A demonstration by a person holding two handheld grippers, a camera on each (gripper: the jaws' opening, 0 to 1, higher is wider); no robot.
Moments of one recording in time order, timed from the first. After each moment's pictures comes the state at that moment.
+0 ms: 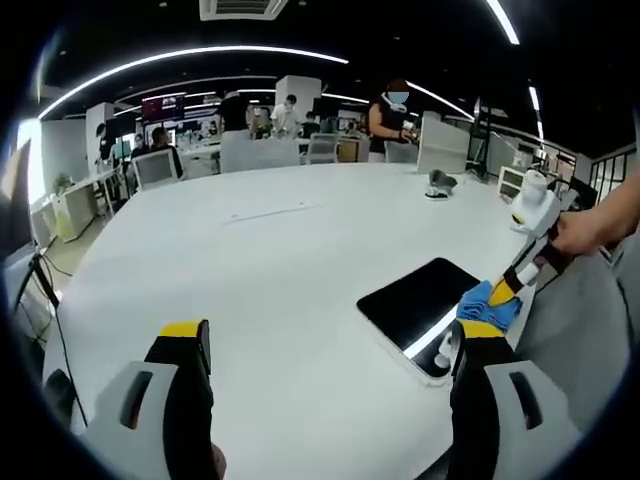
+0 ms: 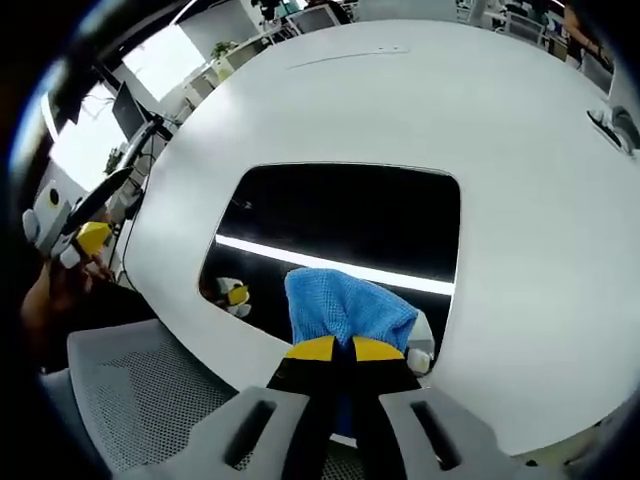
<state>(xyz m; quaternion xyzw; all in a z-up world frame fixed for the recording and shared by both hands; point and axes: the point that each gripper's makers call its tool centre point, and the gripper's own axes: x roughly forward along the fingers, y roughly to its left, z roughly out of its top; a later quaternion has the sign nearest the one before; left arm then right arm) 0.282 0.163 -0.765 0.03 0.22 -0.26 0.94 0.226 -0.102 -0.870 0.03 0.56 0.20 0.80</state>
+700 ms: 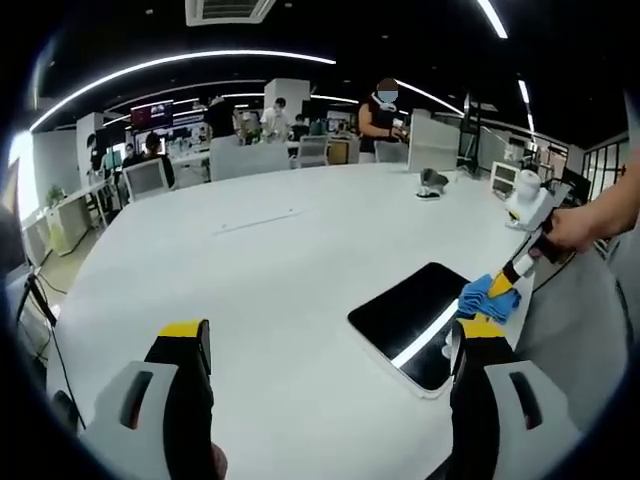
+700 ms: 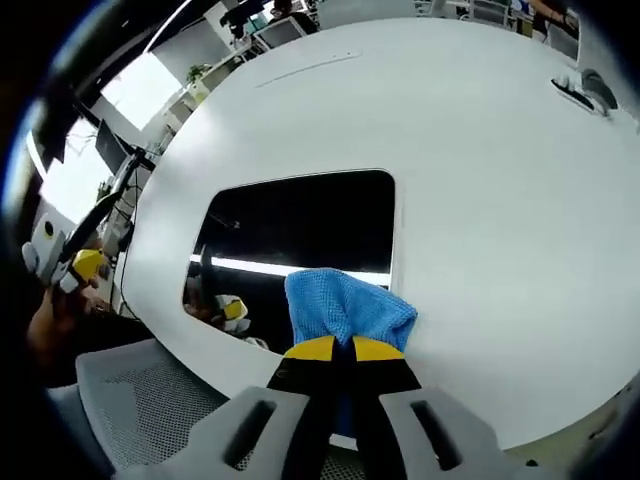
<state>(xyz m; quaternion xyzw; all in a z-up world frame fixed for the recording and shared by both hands) 0.292 0.142 -0.754 0.04 0.21 -0.28 0.94 0.231 -0.139 -0.871 0.08 0.56 0.16 0.81</state>
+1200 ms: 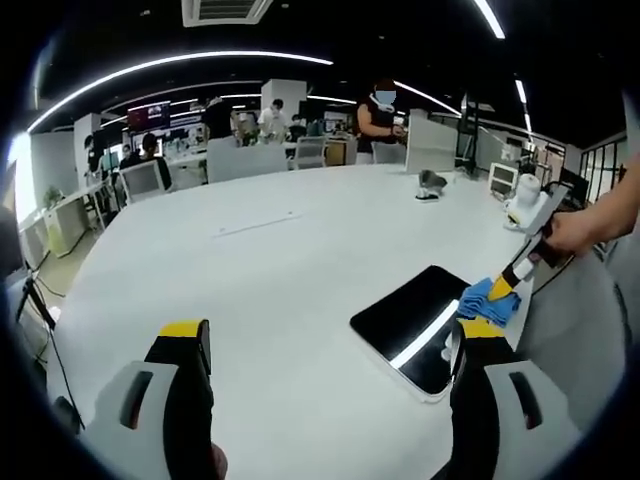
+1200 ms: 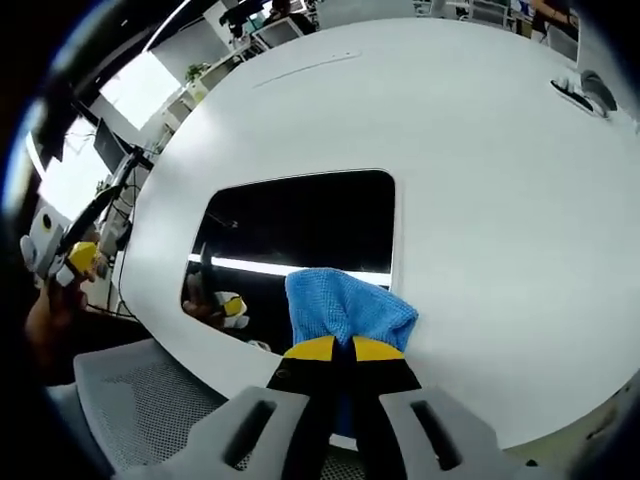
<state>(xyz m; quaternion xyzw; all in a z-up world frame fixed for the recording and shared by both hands) 0.302 0.146 -0.749 0.04 0.21 -0.28 0.94 0.234 -0.138 -0.870 0.07 0.56 0.16 0.81</state>
